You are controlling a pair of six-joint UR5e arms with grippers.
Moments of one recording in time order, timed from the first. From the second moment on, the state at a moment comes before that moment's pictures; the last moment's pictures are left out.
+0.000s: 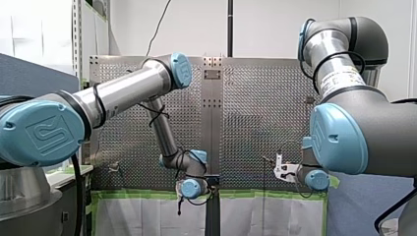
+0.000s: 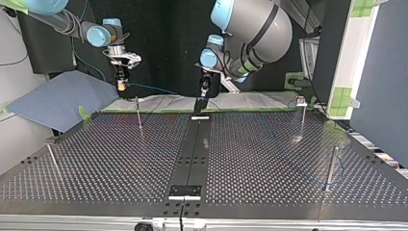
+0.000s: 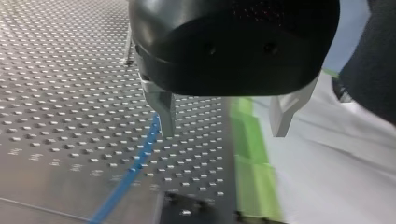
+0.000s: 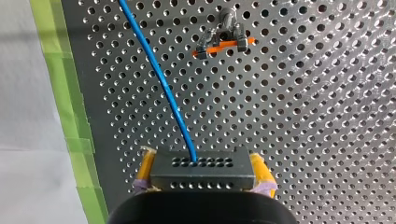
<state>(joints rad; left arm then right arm) -0.56 -2.68 -1.55 -2.31 -1.85 -1.78 1.70 -0.70 1.93 -1.12 1.31 1.64</state>
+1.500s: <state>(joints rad) -0.55 -2.67 -1.49 -2.30 -1.90 -1.67 1.71 -0.70 1.93 -1.12 1.31 1.64</state>
